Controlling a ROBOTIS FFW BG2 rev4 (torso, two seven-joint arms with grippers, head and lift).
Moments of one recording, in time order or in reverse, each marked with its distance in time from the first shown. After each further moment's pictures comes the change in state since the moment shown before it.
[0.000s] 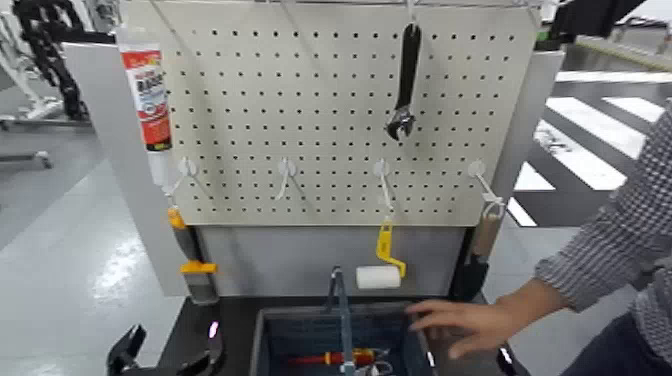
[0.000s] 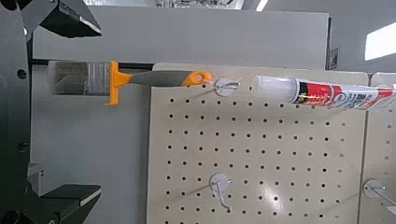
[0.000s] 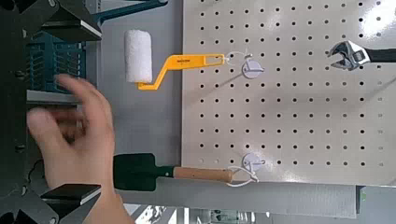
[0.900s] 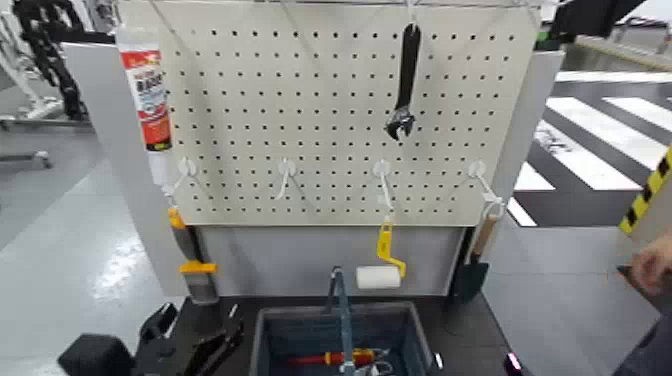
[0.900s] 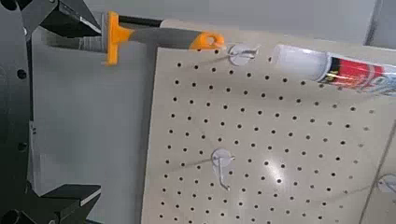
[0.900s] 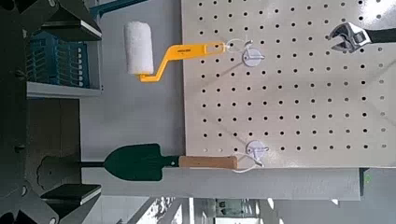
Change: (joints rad) left arm -0.088 0.008 0.017 -0.033 0.163 0.205 -0.183; right arm 0.015 0.012 -0.021 0.010 -0.035 -0.029 0.005
